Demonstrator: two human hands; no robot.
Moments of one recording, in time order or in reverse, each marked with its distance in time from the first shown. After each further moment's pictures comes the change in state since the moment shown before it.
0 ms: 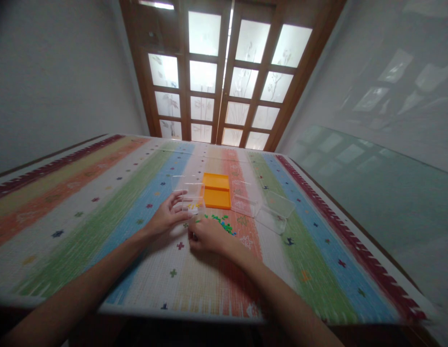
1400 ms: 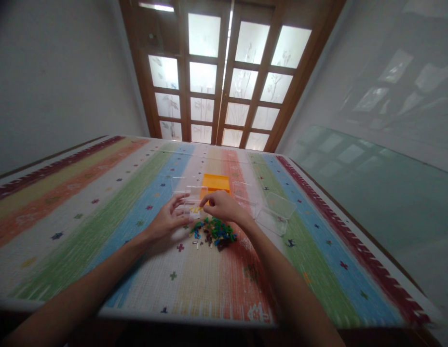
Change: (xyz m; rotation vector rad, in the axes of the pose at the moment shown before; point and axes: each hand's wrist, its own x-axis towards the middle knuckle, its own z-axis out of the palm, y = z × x) left_hand -0.004 0.002 0.005 -0.055 -0.037 -0.013; right_hand 0.013 0.043 -0.062 0.265 0.185 0.200
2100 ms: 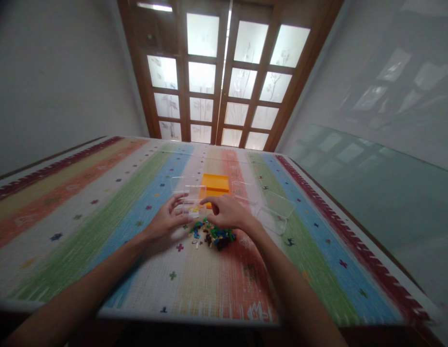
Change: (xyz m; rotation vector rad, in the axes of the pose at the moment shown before) left_hand -0.001 0.002 0.000 -0.001 0.010 -0.028; right_hand -0.024 0.006 0.000 -0.066 0.029 -0.093
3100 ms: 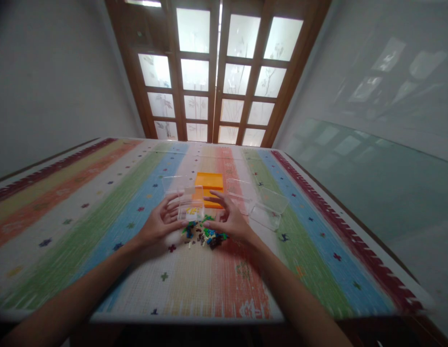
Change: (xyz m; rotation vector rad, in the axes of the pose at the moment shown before) left_hand -0.004 -0.004 0.005 -0.003 -0.150 0.069; right_hand -0.040 0.036 0.043 0.859 0.315 0.009
